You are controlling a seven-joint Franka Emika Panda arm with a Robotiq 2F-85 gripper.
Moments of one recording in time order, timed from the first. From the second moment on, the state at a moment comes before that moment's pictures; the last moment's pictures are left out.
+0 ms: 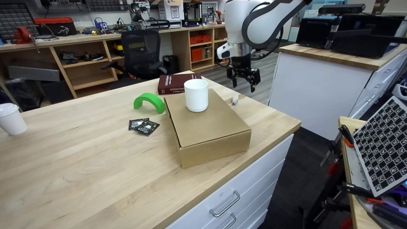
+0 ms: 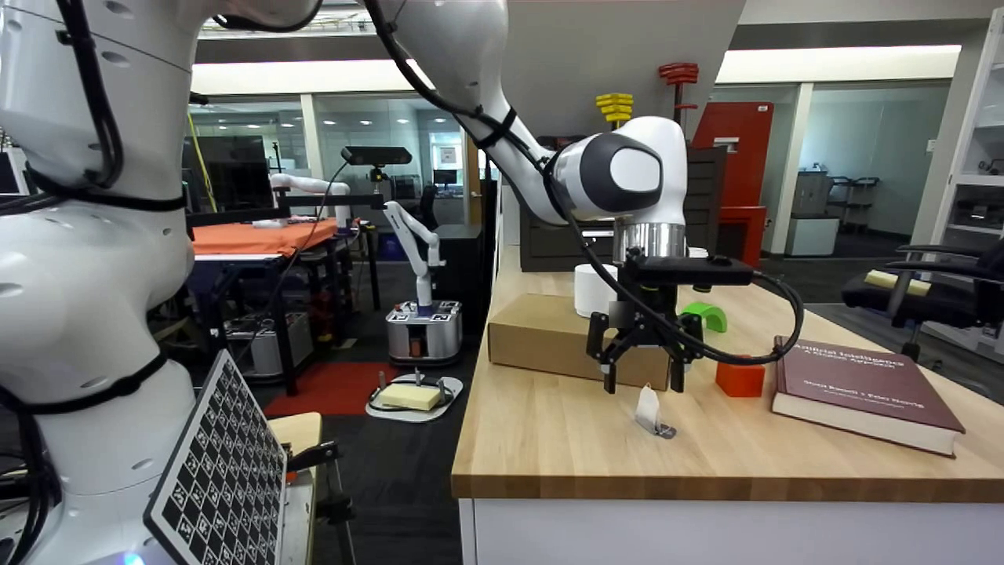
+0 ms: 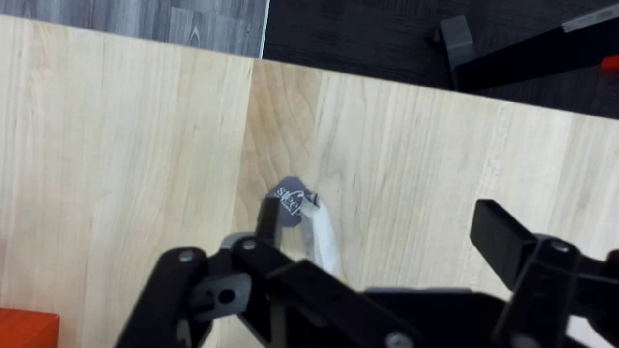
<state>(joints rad) -0.09 0.31 0.01 -2.01 -0.28 2.22 -1.21</state>
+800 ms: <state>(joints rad) -0.09 0.44 0.01 -1.87 -0.29 2.26 -1.22</state>
